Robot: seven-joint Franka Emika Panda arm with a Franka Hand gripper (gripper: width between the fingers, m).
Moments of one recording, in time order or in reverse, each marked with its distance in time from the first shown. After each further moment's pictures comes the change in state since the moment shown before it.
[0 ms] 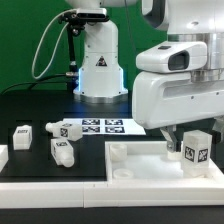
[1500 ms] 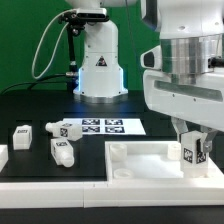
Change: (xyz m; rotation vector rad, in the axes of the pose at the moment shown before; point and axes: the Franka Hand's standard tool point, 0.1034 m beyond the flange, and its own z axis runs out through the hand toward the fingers) arm -0.003 -0.002 0.003 0.058 -0.037 1.517
